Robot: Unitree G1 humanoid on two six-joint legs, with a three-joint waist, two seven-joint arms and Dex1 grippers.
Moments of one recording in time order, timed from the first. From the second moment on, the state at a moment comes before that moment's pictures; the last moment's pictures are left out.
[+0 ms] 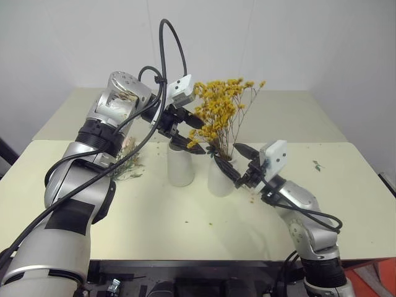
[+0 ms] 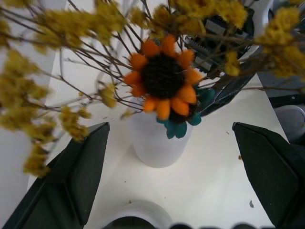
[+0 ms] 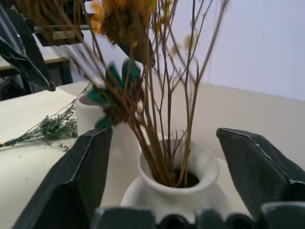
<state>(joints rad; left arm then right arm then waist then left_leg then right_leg) -1.41 0.54 -0.41 0.74 -0.21 0.38 -1.61 -0.31 -0.32 0.00 -0.40 0.38 0.39 0.47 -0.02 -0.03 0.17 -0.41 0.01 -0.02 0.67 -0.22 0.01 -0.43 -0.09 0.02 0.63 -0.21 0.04</state>
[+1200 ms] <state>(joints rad) -1.21 0.84 -0.06 0.45 -0.32 0.56 -1.43 -0.90 -0.81 -0.19 -0.20 0.78 0.60 0.82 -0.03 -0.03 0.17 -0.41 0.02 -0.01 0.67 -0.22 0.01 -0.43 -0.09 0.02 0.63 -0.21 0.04</state>
